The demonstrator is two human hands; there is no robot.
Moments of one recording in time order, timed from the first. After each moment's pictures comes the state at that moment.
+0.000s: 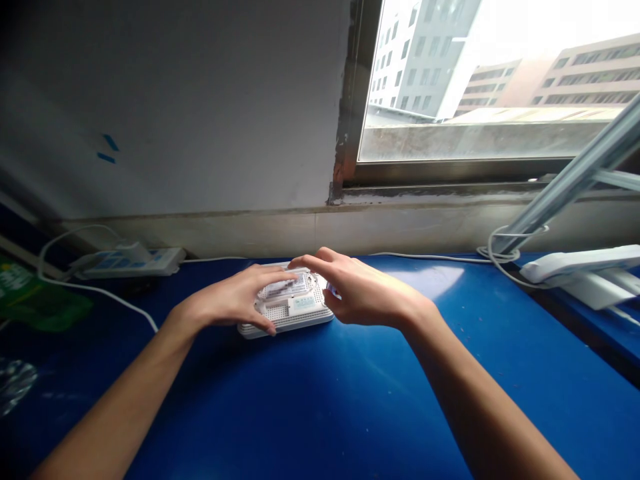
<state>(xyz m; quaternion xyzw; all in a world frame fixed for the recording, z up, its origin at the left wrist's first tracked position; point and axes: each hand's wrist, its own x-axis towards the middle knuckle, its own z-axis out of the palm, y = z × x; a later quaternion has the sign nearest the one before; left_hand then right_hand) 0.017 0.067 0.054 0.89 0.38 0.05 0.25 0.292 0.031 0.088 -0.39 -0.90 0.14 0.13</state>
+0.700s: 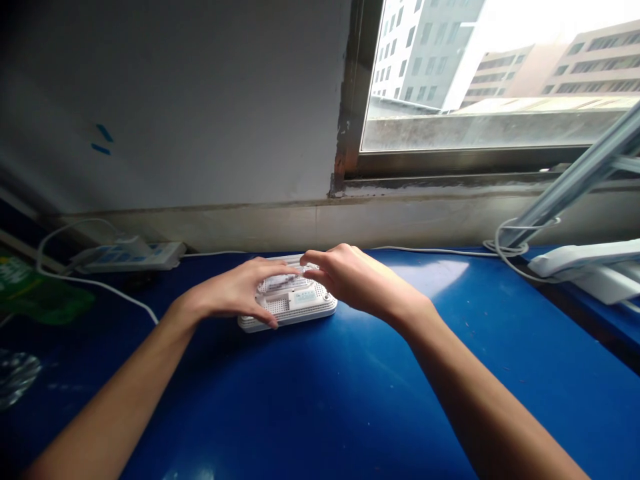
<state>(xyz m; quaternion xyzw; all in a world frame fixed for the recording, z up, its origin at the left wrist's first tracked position) 0.020 0.065 0.056 0.88 0.40 0.05 0.25 0.281 0.032 0.086 -0.45 -0.88 0.10 0.12</state>
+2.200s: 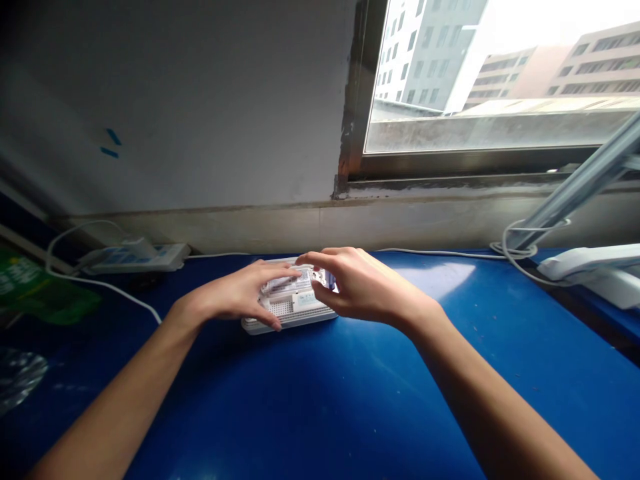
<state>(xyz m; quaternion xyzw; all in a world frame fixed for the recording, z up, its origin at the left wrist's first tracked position) 0.016 0.067 0.051 0.86 0.43 0.02 0.27 0.284 0.033 0.082 -0.39 -0.90 0.11 0.18</state>
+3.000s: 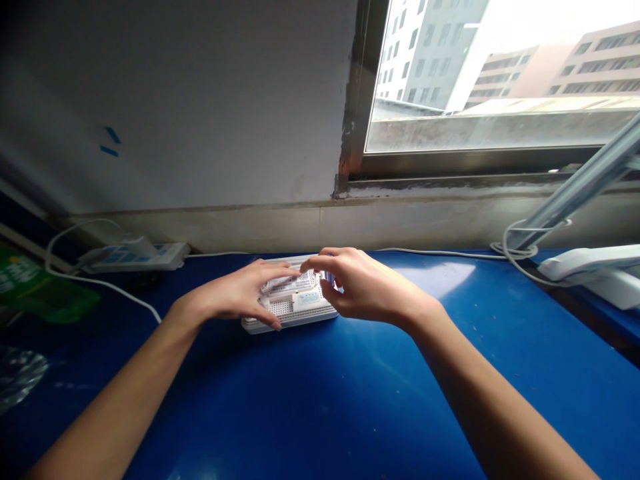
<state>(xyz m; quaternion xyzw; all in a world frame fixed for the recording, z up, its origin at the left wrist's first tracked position) 0.016 0.068 0.050 0.87 0.42 0.02 0.27 0.287 0.033 0.083 -0.38 -0.90 0.12 0.17</state>
